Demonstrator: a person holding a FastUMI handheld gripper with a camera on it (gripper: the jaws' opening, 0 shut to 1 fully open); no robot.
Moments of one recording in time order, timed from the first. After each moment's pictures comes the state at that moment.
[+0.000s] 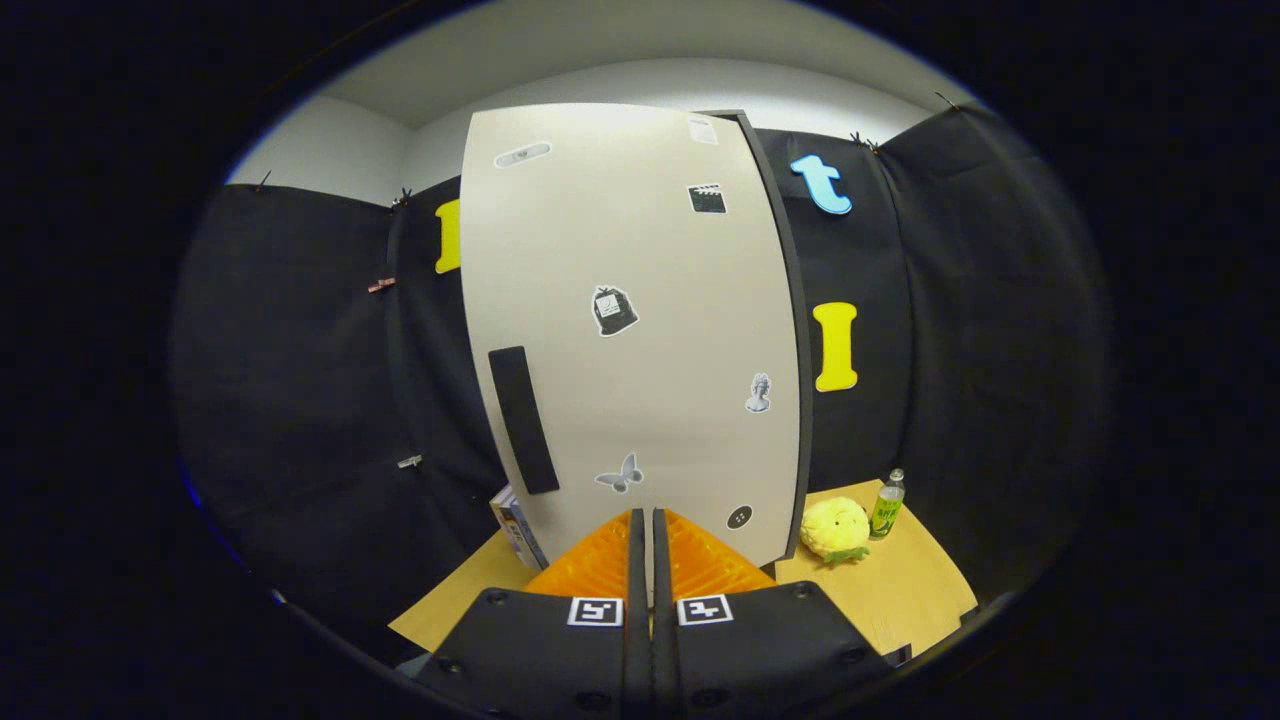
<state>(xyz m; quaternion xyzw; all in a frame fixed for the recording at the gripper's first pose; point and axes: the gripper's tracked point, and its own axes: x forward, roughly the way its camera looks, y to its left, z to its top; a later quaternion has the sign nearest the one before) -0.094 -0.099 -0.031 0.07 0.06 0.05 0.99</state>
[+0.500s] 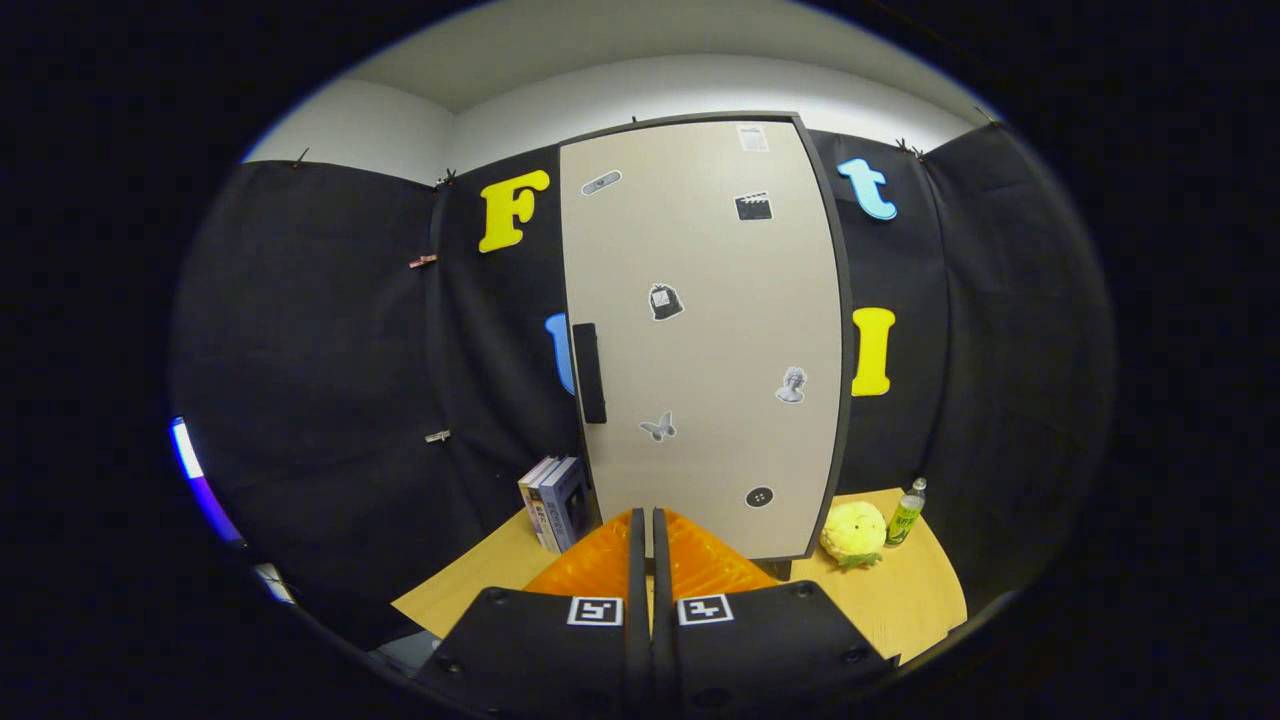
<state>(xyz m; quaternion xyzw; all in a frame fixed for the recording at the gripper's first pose) -0.099 -0.064 -0.036 0.04 0.07 0.10 0.99</state>
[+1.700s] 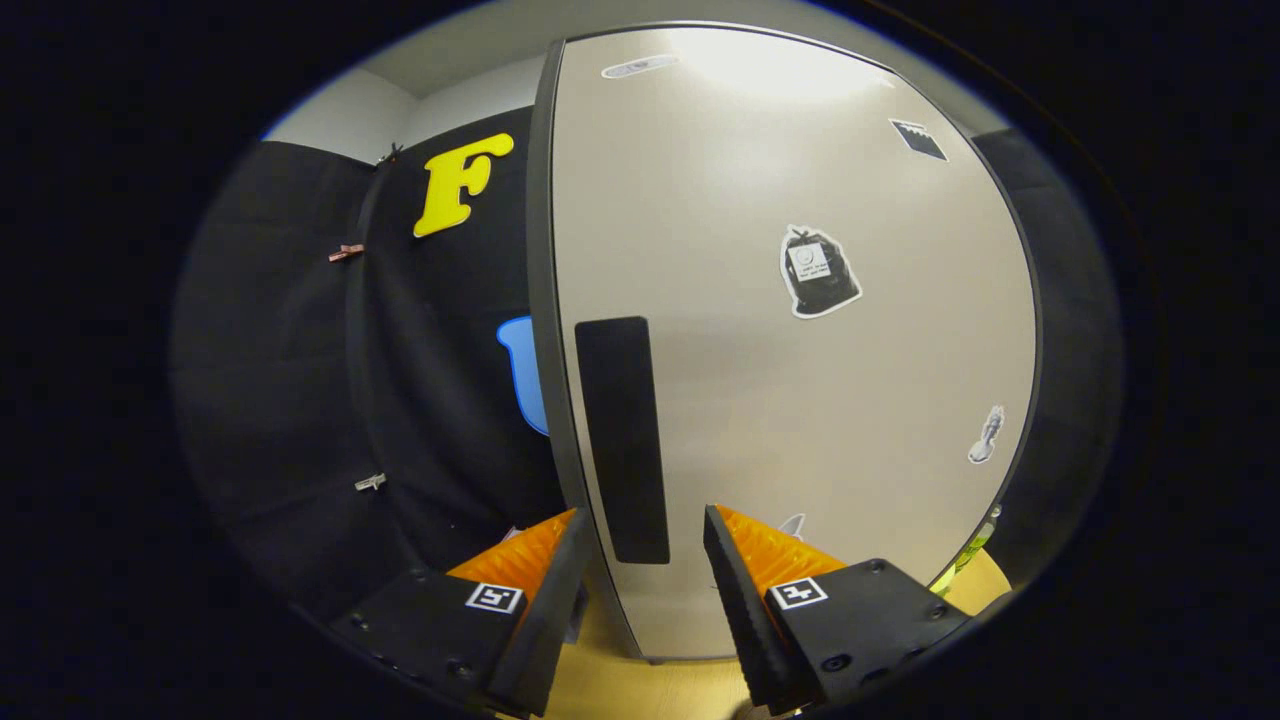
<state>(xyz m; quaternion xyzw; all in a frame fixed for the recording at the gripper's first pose) 0.176 0.053 -0.057 0.05 0.06 0.02 1.00</state>
